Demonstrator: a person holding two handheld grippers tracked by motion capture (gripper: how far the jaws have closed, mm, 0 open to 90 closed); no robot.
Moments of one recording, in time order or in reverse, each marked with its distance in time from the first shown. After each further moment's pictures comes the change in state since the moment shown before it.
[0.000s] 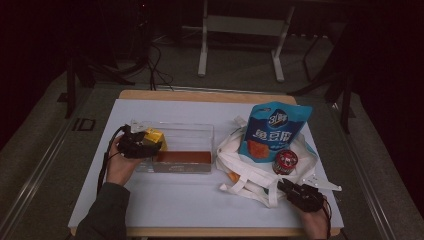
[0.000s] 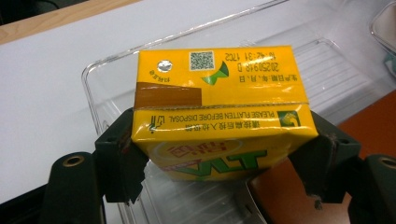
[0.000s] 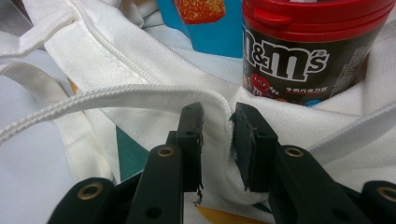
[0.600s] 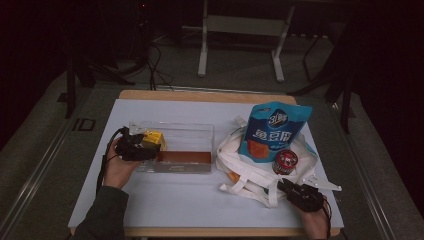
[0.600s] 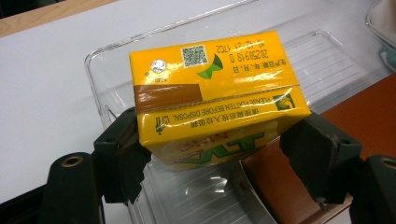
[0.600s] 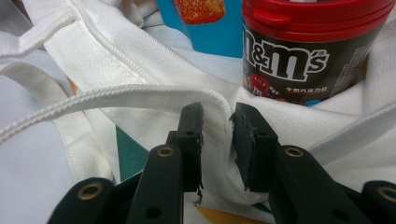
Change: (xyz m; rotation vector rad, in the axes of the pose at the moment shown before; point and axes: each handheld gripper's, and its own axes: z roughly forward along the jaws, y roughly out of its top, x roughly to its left) left arm -0.003 -0.003 -0.008 0.019 0.005 -0.001; right arm 0.000 0.000 0.000 0.000 0.000 0.000
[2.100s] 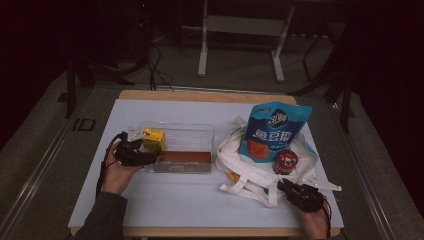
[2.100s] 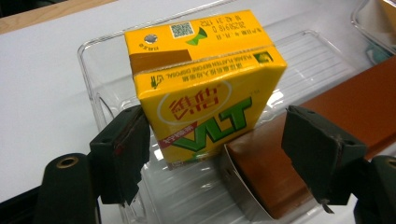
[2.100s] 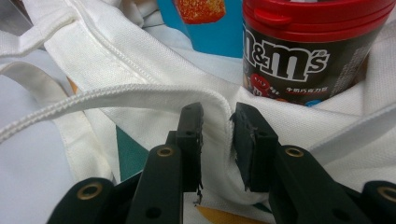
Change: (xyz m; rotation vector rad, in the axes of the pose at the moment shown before) left arm -0.007 -0.012 -0.007 -0.032 -0.005 -0.005; right arm 0.000 0.000 0.000 0.001 0.000 0.001
